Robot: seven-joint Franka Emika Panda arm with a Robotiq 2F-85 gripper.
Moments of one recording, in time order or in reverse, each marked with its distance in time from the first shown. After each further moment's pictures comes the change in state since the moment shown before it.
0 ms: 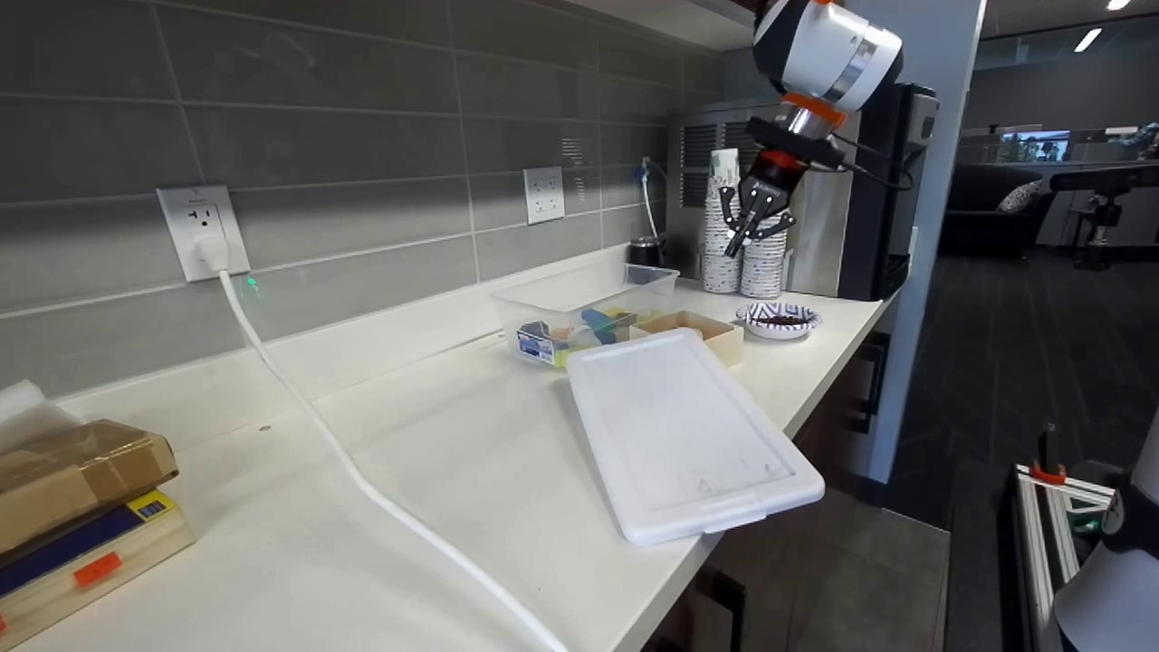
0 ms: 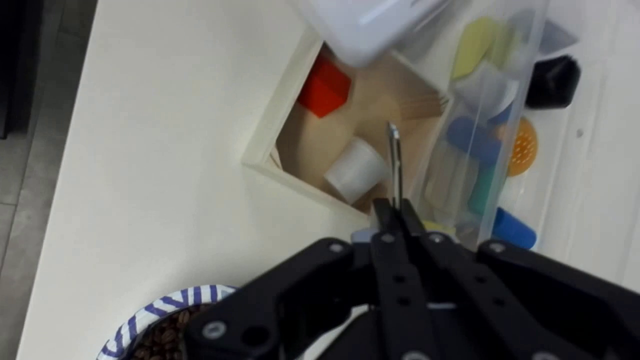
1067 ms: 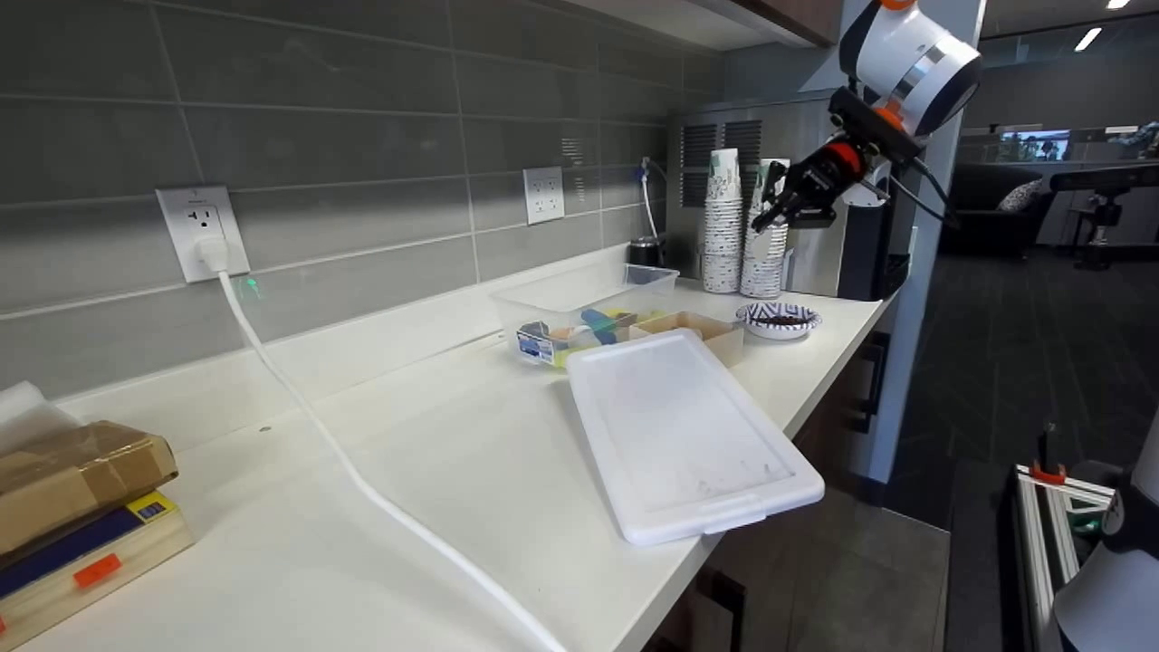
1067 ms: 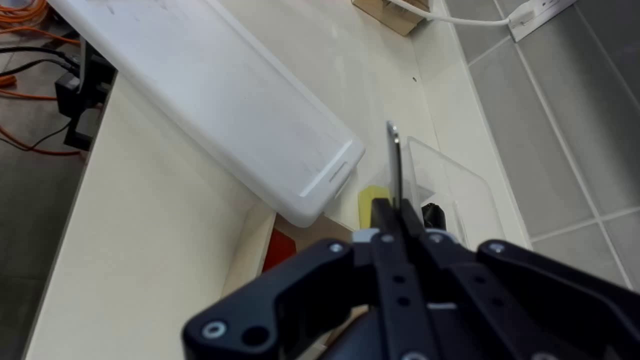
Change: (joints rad) arm -0.095 0.088 -0.190 0.050 0.355 -0.589 -0.274
